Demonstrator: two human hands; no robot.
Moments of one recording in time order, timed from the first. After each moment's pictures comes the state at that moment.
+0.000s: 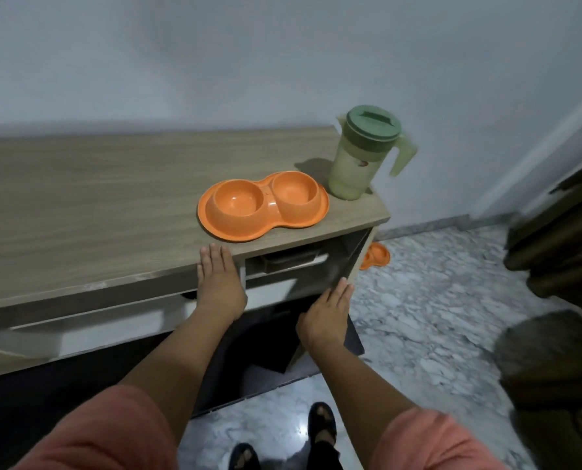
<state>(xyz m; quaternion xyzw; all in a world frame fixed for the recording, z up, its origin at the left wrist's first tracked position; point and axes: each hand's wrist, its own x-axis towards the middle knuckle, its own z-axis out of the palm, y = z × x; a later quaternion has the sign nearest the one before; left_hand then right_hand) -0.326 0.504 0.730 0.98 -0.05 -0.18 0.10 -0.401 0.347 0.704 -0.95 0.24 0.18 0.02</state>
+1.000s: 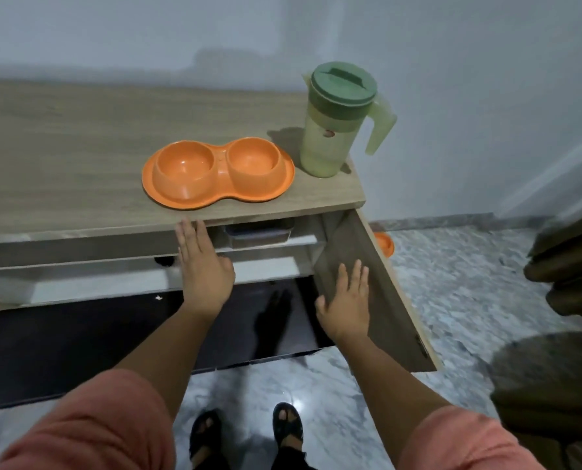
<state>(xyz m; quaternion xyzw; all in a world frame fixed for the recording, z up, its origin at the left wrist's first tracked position) -0.356 0.402 0.690 0.96 0.07 0.02 0.28 -0.420 0.180 0.687 -0.97 0.16 0.11 0.12</state>
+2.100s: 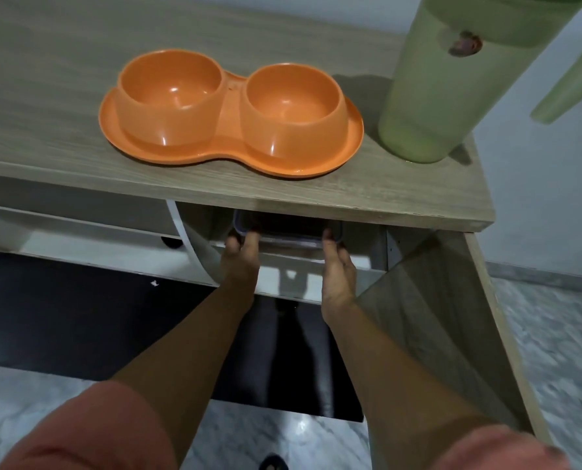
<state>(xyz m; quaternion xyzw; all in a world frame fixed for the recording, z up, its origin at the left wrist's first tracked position) -0.253 0.341 0.537 0.66 0.33 0.01 0.67 -0.246 0.212 0.552 -0.61 0.29 0.11 0.73</state>
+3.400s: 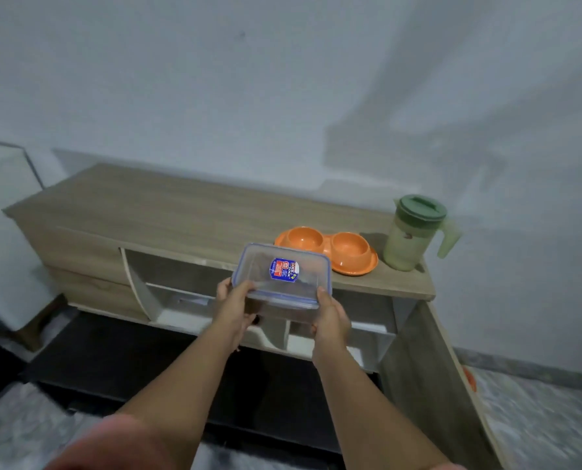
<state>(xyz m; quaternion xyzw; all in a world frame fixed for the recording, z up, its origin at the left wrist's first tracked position) -0.465 0.493 0.812 0.46 0.30 0.08 0.84 -0.456 0.349 0.809 -0.57 0.24 0.06 0.79</state>
